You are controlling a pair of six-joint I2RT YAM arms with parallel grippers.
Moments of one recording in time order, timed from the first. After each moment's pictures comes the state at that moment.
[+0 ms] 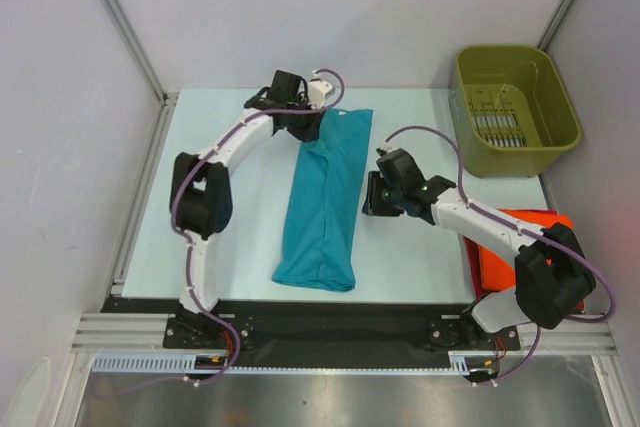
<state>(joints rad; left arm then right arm) -0.39 2.20 1.92 -0.55 0.27 0.27 0.61 1.45 0.99 -0.38 0.01 0.59</state>
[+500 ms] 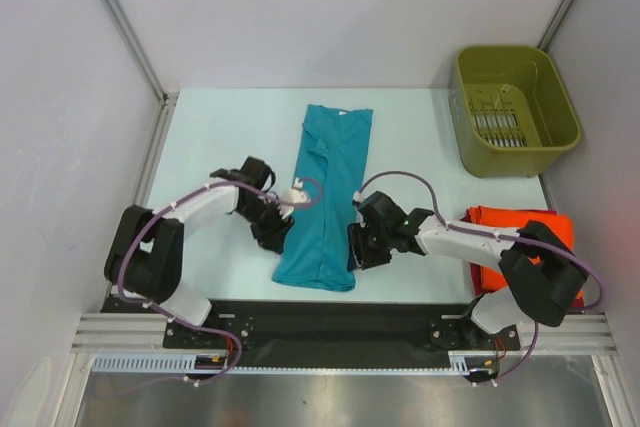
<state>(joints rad) -0.38 1.58 1.00 -0.79 0.55 0.65 0.84 1.43 0.77 -0.38 -0.21 0.62</state>
